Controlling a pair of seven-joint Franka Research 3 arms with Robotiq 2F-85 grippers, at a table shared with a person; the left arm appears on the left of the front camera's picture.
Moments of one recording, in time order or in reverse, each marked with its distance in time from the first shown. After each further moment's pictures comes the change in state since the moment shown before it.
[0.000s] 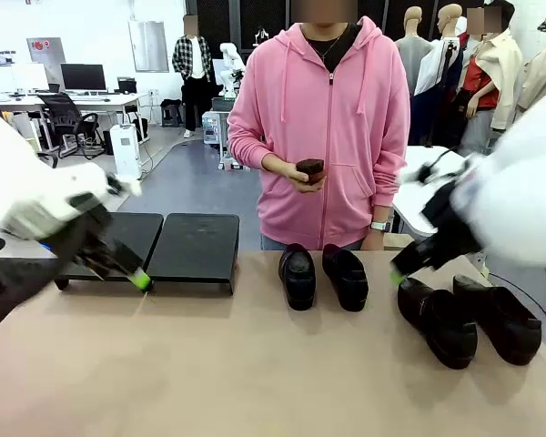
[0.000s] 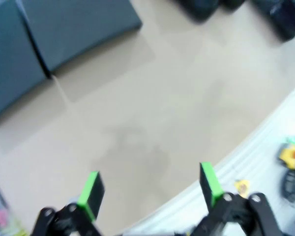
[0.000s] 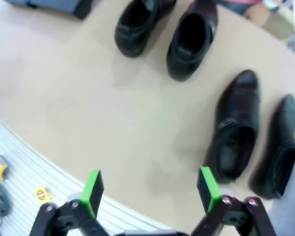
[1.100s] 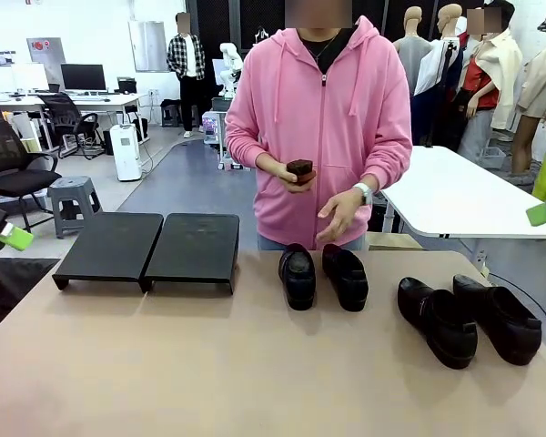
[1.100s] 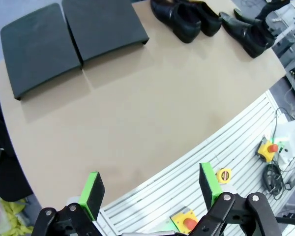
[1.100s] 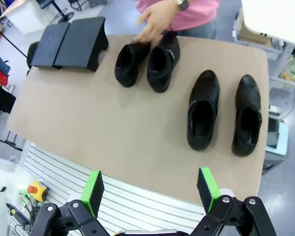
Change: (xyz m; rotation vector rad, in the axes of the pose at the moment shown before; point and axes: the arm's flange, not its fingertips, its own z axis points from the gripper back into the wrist) left arm -0.073 0.032 0.143 -0.042 -0.146 0.066; right arm -0.081 -0.049 0.158 0.041 -0.244 -0.222
